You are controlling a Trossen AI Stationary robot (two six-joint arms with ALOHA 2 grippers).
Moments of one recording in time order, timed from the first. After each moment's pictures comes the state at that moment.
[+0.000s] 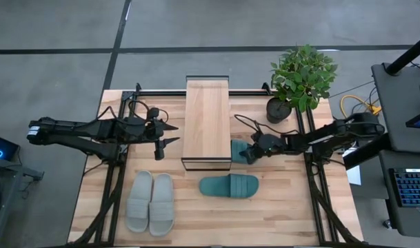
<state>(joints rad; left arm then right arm) -0.04 0.83 0.78 -0.35 -0.30 0.07 -0.02 1.38 0.36 0.35 0.08 0.88</state>
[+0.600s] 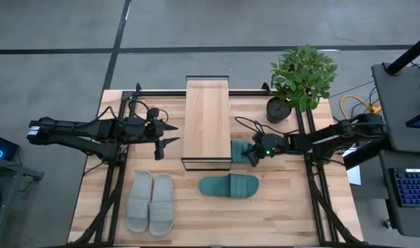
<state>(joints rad) -0.04 0.83 0.78 -0.35 -0.30 0.07 -0.02 1.30 0.34 0.32 0.05 0.79</state>
